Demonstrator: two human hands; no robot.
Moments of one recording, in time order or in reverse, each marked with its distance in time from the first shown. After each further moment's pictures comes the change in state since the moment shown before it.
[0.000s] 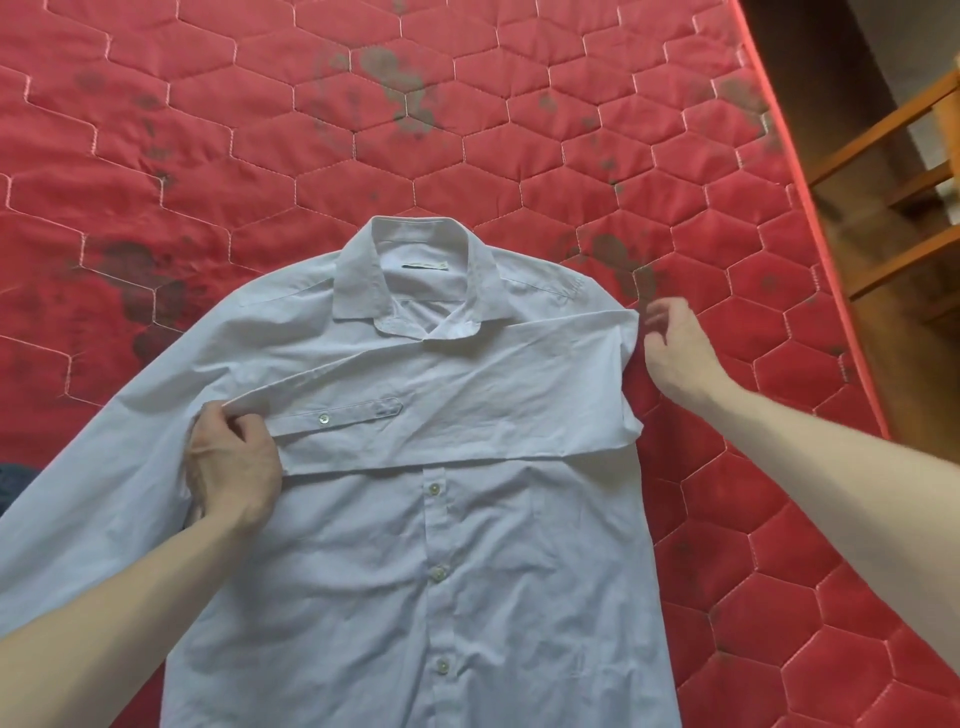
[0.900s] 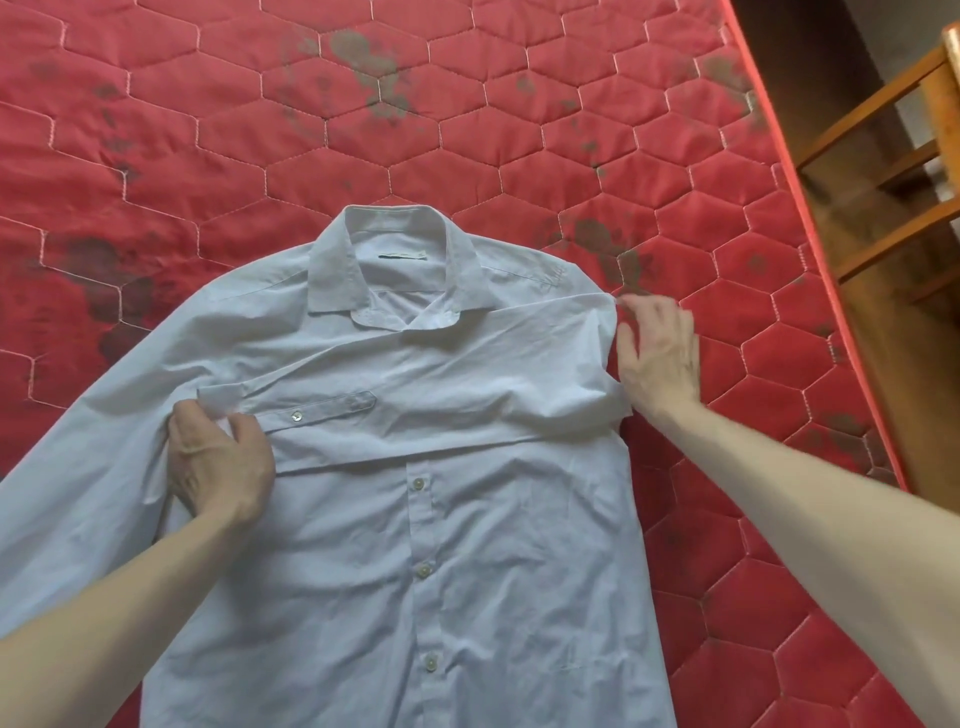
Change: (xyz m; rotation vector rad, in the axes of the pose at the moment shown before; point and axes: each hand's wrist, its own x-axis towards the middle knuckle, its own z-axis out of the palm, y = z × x) left_hand -0.005 0.004 0.015 0.075 0.056 0.002; right_hand -0.020 0.015 0.032 -0.199 0.285 -0.183
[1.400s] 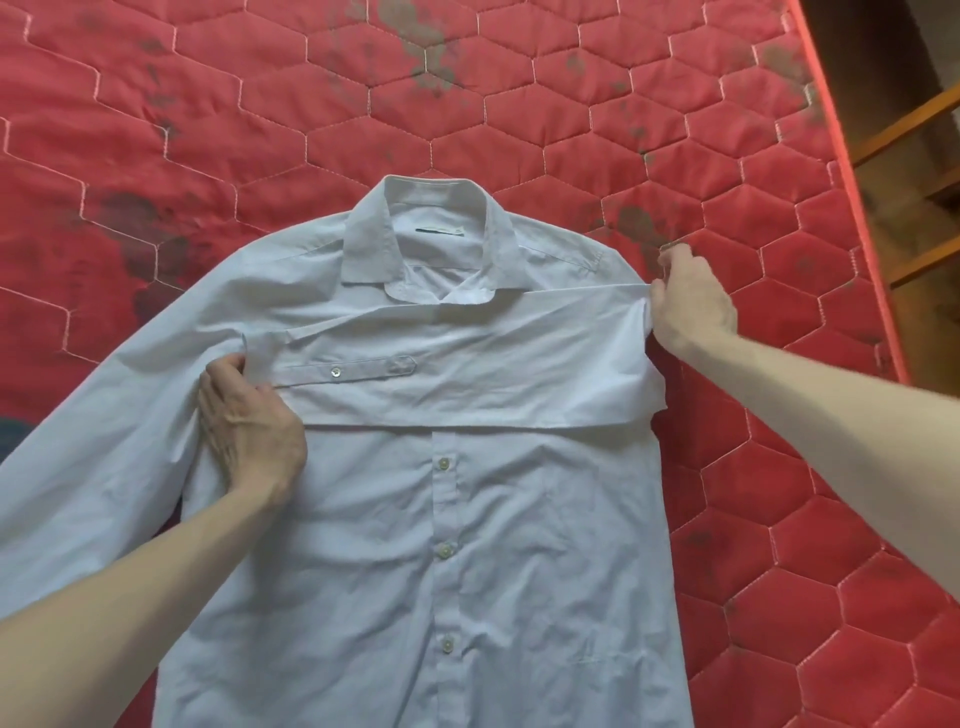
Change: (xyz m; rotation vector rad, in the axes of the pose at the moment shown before) left_hand -0.007 -0.010 0.008 -0.056 0.050 0.181; right_hand 0.057 -0.030 -0.007 -0.165 -0.193 0.116
